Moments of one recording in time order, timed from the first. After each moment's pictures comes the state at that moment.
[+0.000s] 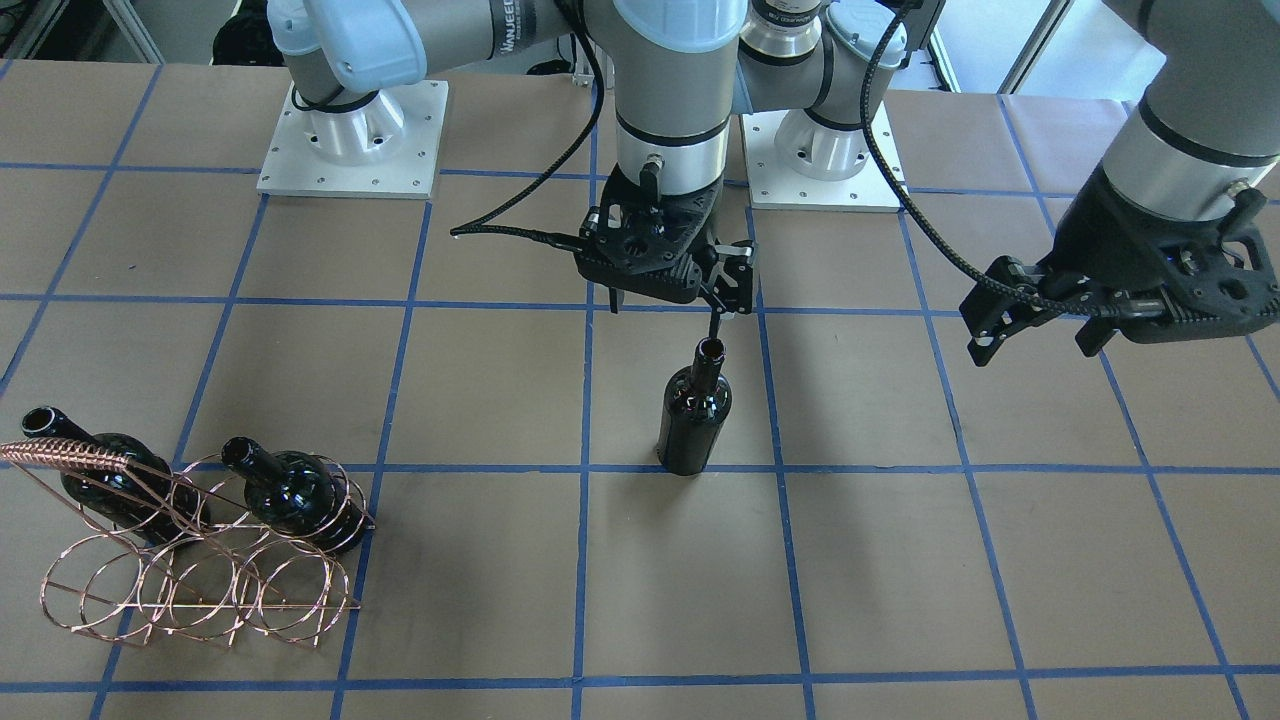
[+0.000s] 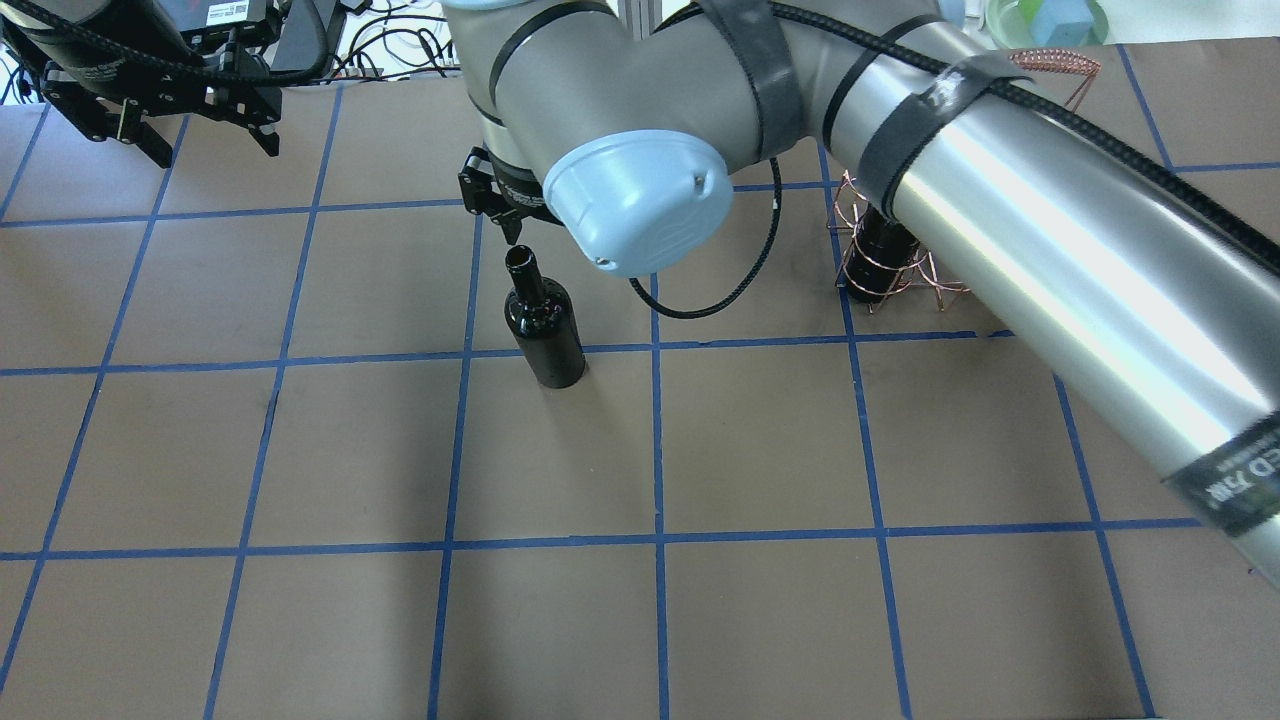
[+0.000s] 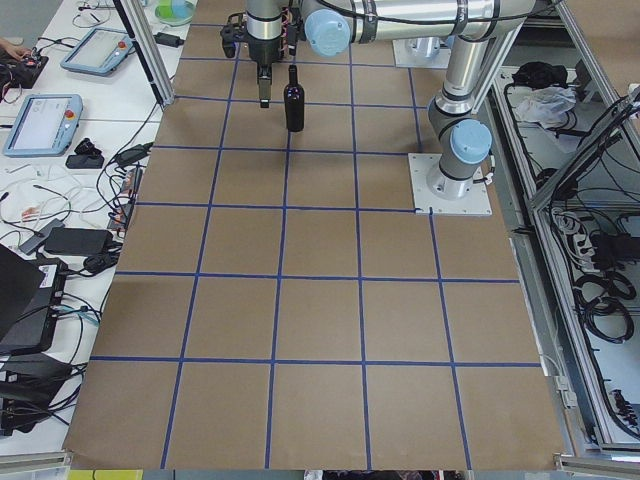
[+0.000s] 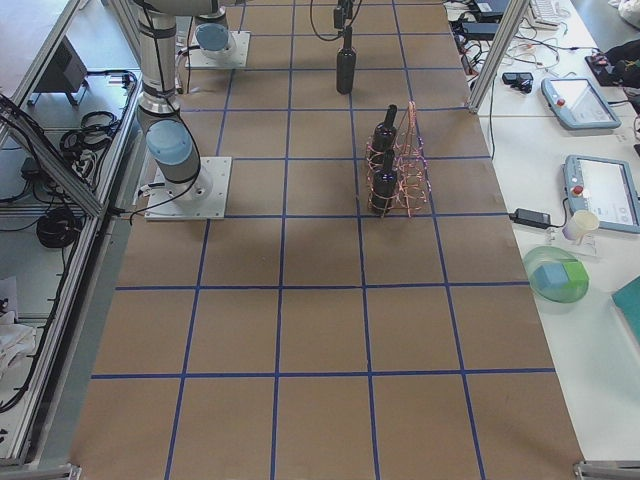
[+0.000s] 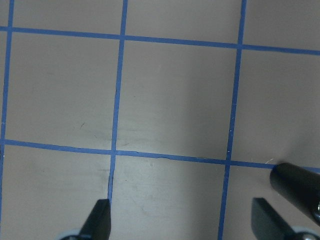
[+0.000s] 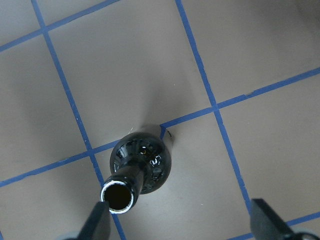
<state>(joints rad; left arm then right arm) -1.40 -1.69 -1.44 -1.47 1.59 0.09 2.09 -1.21 1.31 -1.79 -1.56 0.87</state>
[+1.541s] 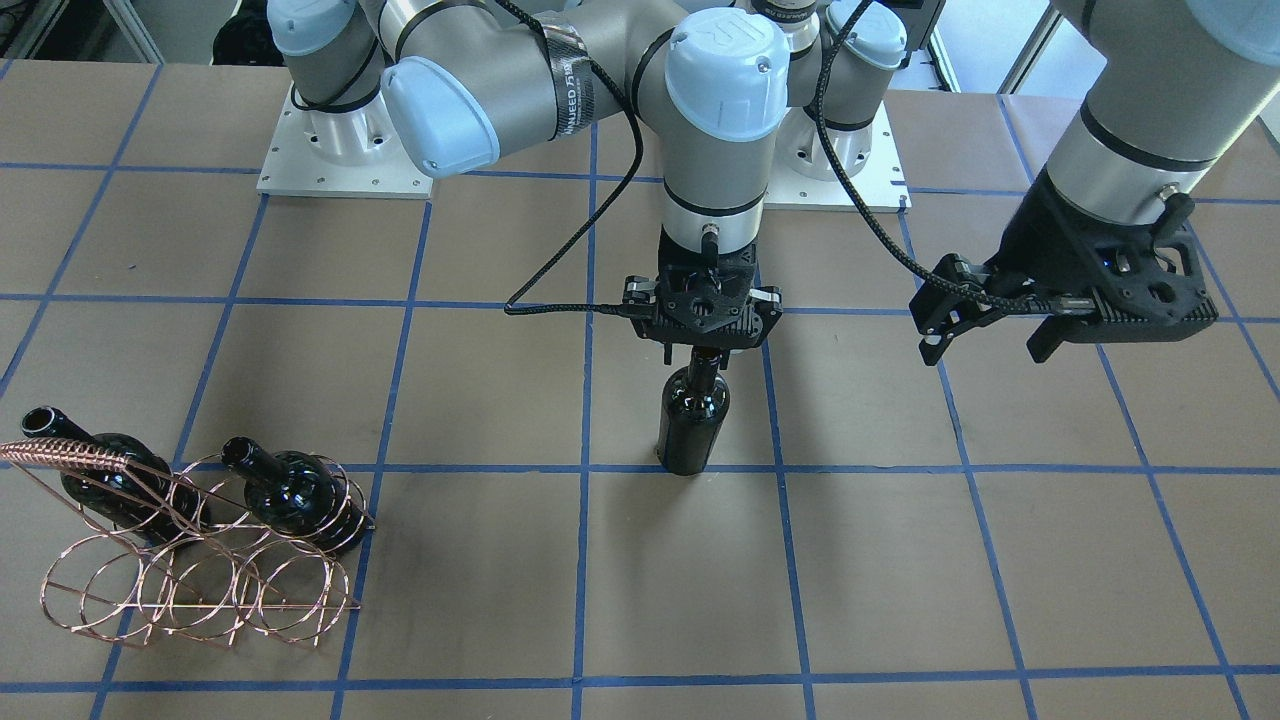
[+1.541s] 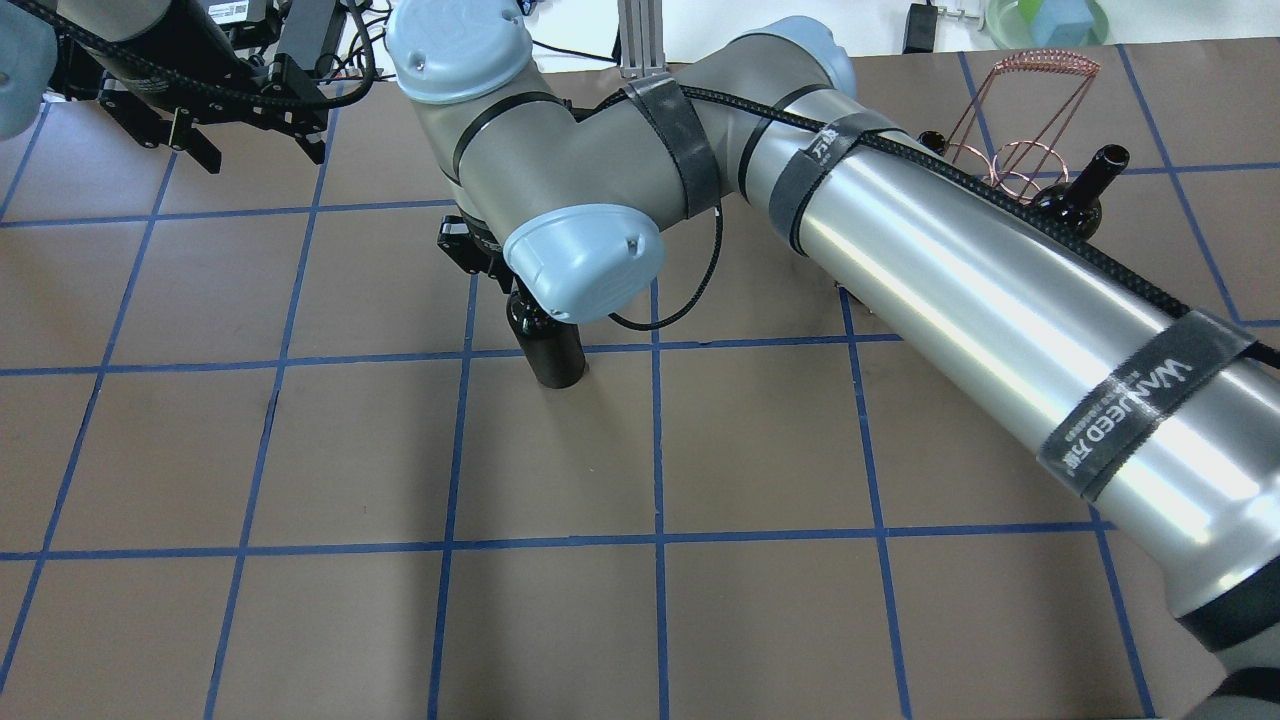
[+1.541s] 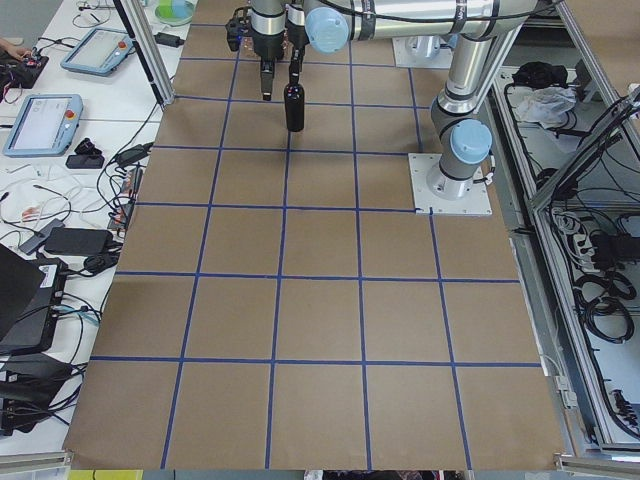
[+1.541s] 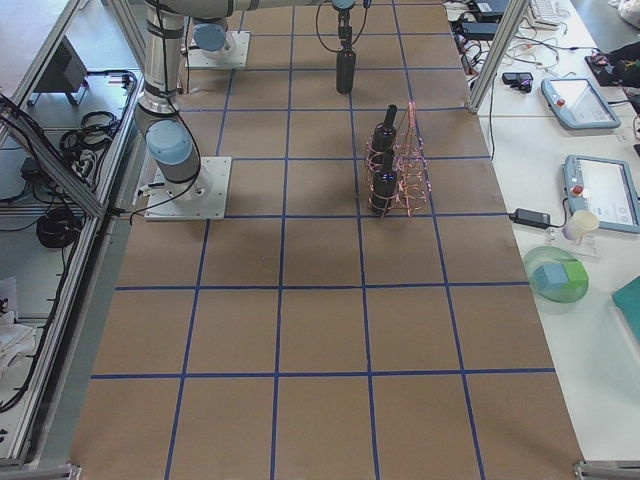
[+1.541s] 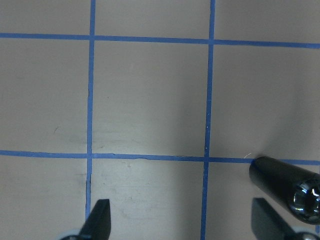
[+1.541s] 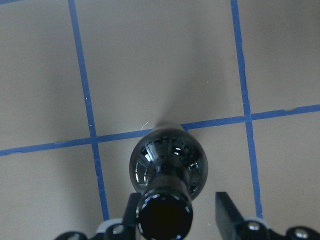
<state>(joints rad) -1.43 -1.69 -1.46 -1.45 1.56 0.09 2.12 -1.14 1.34 -1.90 -1.56 0.70</state>
